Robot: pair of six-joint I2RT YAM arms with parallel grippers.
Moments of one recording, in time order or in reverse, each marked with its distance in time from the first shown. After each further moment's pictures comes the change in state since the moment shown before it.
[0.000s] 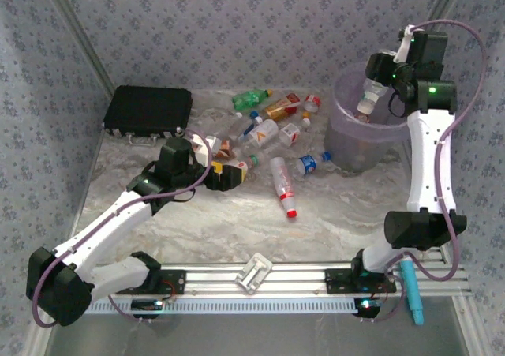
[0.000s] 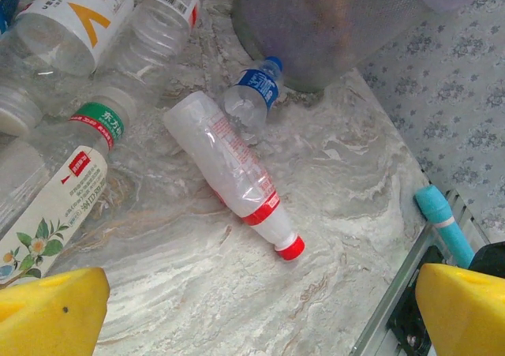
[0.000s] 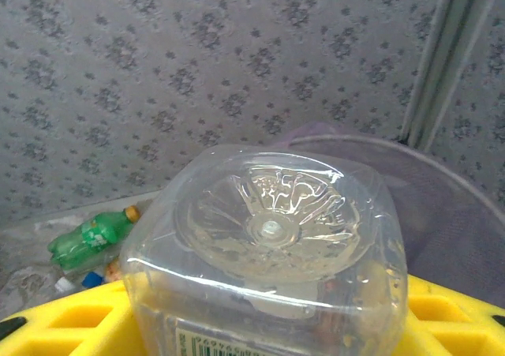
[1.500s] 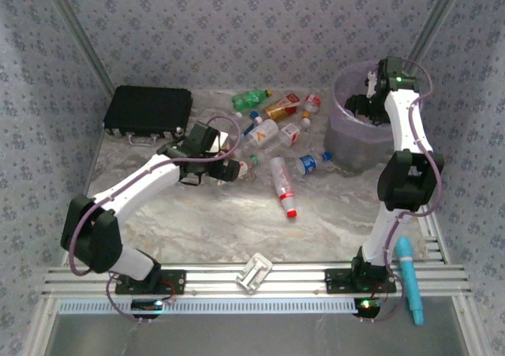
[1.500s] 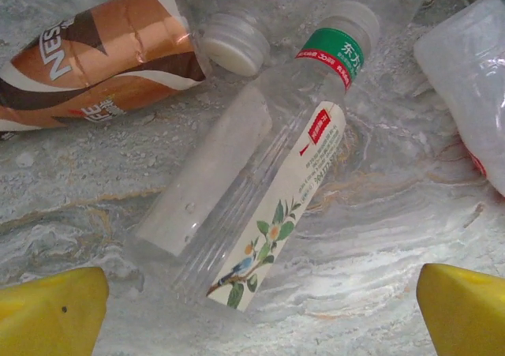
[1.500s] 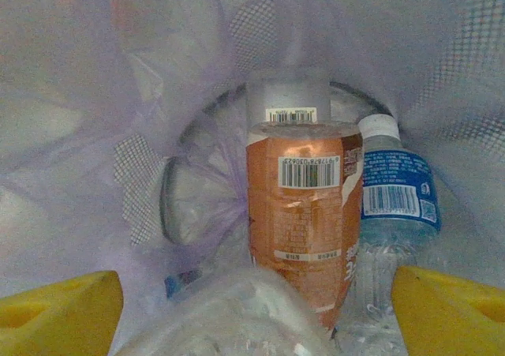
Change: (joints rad) left arm 0.000 0.403 0.300 -0.353 -0.421 0.245; right arm -0.028 0.377 -0.051 -0.197 -0.018 -0.159
